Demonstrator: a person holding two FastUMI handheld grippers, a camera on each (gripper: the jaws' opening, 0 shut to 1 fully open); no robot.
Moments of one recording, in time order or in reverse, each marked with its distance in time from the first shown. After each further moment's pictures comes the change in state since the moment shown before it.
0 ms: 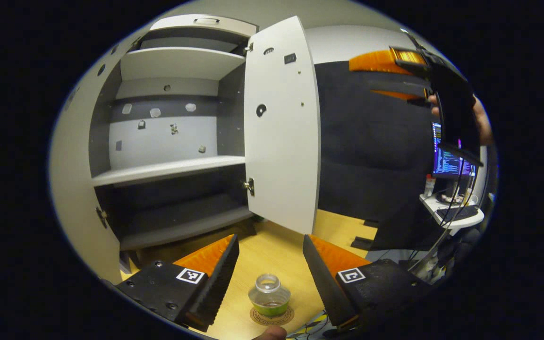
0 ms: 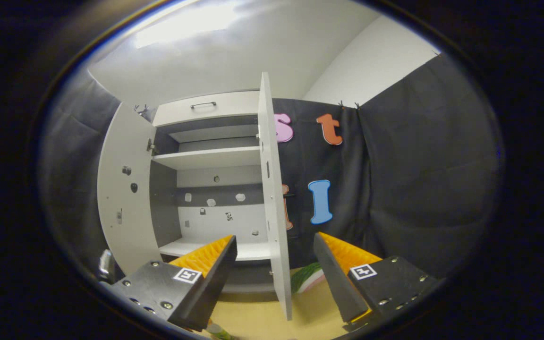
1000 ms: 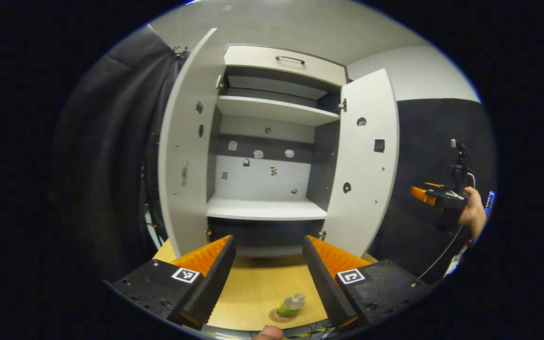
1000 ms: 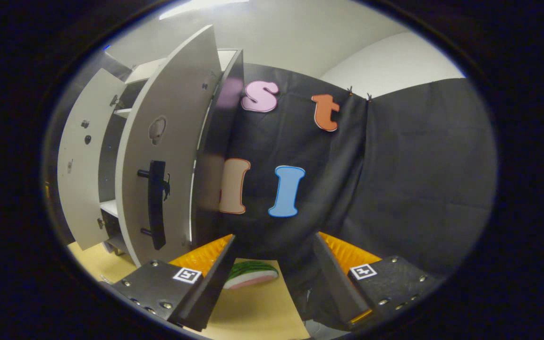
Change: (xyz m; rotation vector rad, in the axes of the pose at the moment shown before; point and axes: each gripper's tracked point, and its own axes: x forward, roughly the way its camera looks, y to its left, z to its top) left arm -0.151 0.067 0.145 -0.184 -0.079 0.582; right arm 0.152 -0.173 -0.007 -0.226 0.143 0.008
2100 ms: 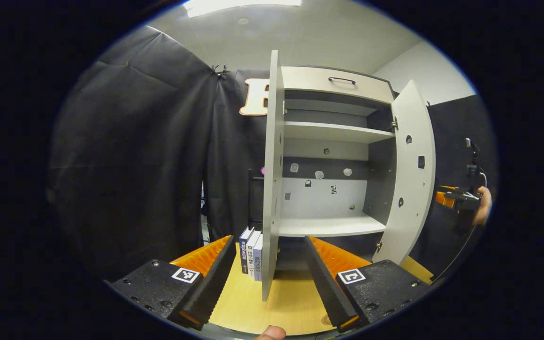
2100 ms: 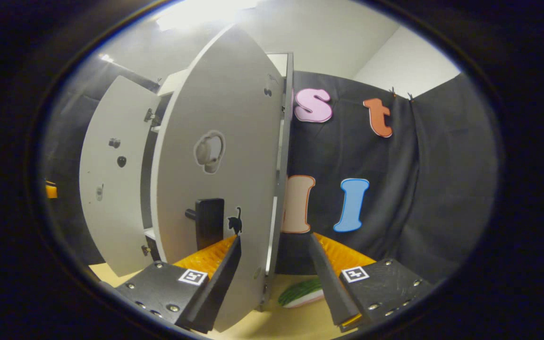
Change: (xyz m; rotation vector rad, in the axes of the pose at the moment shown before) left arm -0.035 0.119 0.051 0.048 -0.104 0.252; right arm 0.028 0.152 0.030 0.083 -0.038 0.218
